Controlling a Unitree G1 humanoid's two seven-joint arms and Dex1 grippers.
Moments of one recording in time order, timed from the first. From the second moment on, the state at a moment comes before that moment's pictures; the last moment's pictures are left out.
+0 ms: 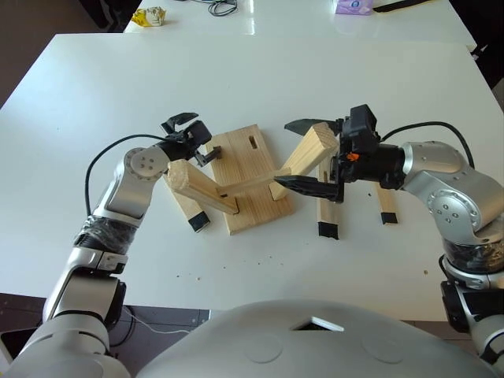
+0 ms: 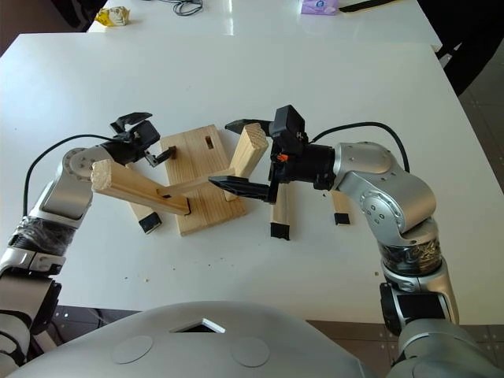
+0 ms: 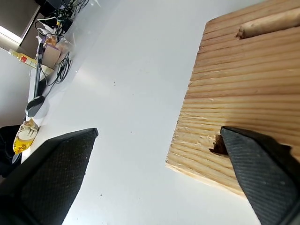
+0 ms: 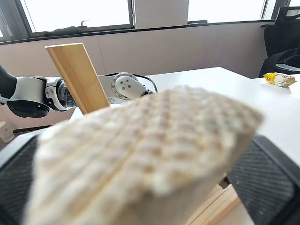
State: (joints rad) left arm -0.36 0.60 -0.25 0.23 0.16 0.10 -0.55; right arm -0.29 -0.55 0.11 -0.48 0.72 0.69 0.90
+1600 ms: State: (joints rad) left arm -0.24 0.56 0.39 -0.91 -1.57 0.48 0.01; right arm -0.49 -0.50 -0.18 -0.51 1.43 0.82 0.48
